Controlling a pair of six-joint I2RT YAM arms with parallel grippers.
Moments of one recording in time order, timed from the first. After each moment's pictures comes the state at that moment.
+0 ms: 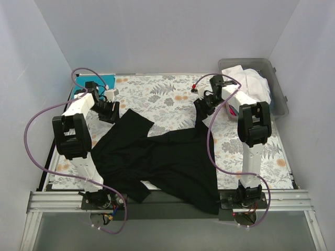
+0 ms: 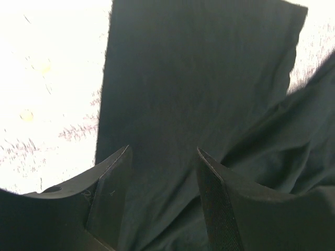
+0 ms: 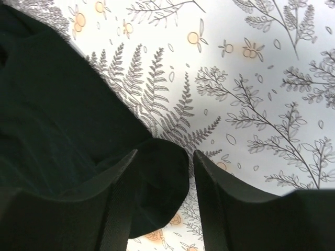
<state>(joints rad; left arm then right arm) 0.12 1.89 1.44 -0.89 0.48 0.36 0.24 2.14 1.70 -0.90 -0.63 -0.53</state>
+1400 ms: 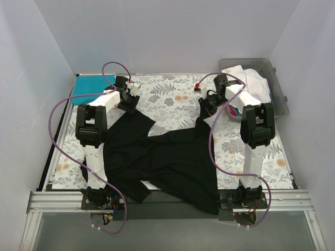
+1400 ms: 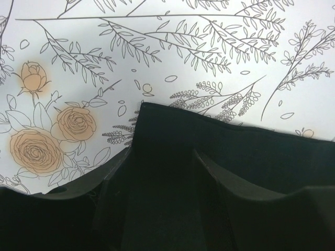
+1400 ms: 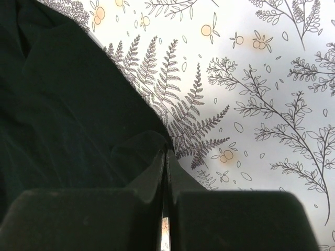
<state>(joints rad) -0.14 2.16 1.62 -0.56 0.15 0.26 0.21 2.10 1.67 -0.93 -0.70 -0.58</state>
